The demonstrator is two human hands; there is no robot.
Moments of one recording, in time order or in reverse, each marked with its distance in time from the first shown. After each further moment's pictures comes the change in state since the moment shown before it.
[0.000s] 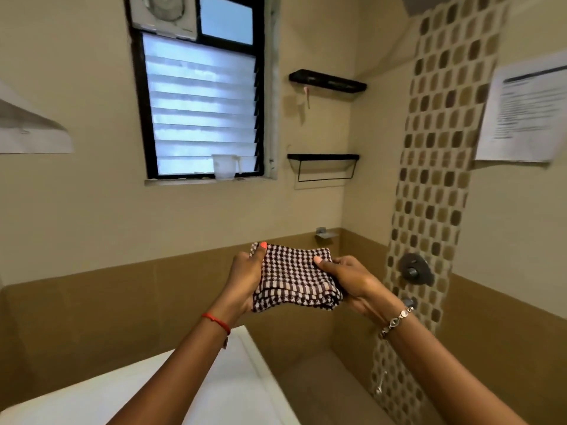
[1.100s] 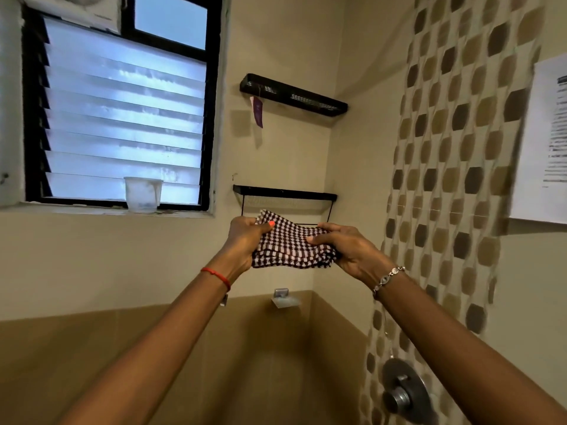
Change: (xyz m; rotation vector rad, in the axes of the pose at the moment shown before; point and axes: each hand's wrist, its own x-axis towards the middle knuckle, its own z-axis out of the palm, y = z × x) left_hand 0.327 0.045 0.347 -0.118 0.069 0.202; right_hand 0.350 -0.203 -0.291 -0.127 -0.036 -0.216
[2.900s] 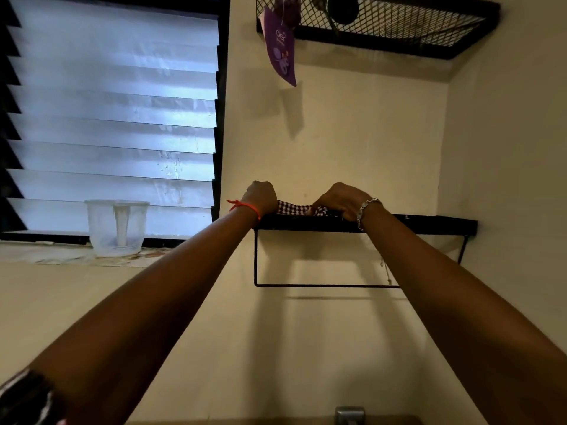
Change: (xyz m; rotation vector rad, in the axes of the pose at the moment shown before) left_hand 0.482 -0.034 0.019 1.441 0.287 0.266; right_hand 0.533 -0.014 0.046 -0.920 -0.179 -0.240
